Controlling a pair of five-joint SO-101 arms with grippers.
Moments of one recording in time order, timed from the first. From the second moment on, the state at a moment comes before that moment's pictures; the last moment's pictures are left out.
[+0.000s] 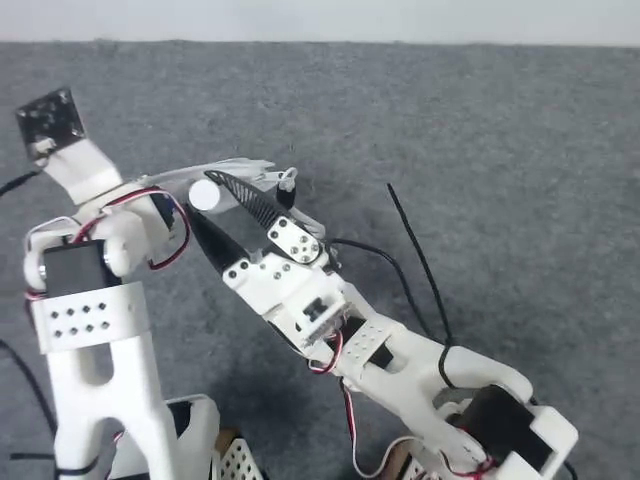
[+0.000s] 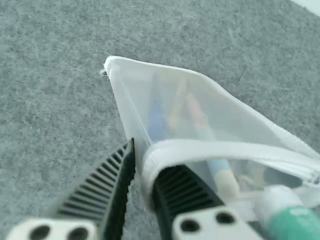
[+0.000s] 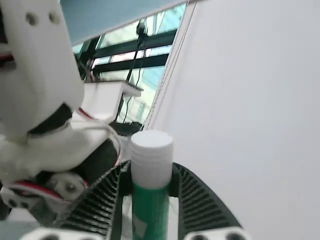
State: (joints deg) left arm -17.0 -38.6 26.2 77.1 21.5; right arm -52.6 -9.5 61.1 -75.9 16.2
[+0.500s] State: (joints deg) left arm -17.0 -38.6 26.3 77.1 21.5; right arm -47.6 8.4 54.8 -78.9 12.9
